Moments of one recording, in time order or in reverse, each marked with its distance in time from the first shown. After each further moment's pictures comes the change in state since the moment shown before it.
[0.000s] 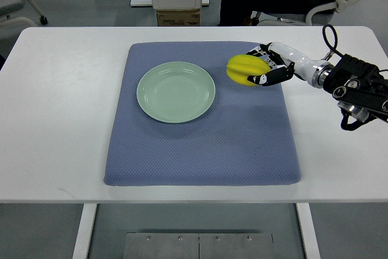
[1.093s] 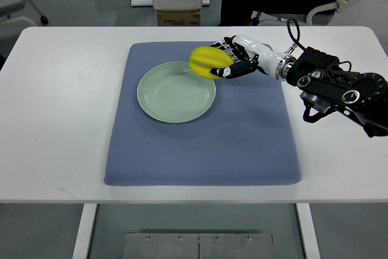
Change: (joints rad) left arm 0.000 0.000 0.000 0.000 -0.001 0.000 0.000; right arm -0.016 0.231 0.104 -0.154 0.017 0.104 0.007
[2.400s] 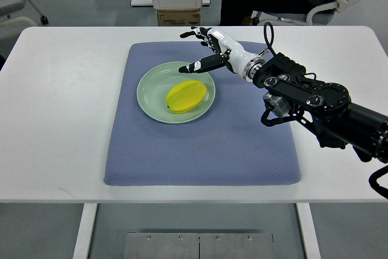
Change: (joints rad) left arm 0.000 0.000 0.000 0.000 0.000 0.000 0.000; right arm -0.097 0.162 0.324 -0.115 0.001 -0.036 -0.010
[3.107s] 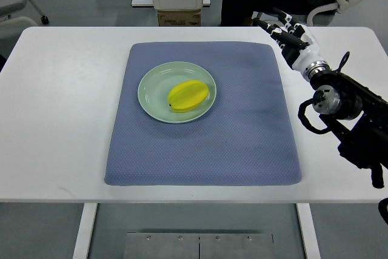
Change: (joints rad) left arm 0.000 0.000 0.000 0.000 0.000 0.000 -0.001; right arm -0.278 -0.112 0.536 -0.010 0.300 0.016 0.004
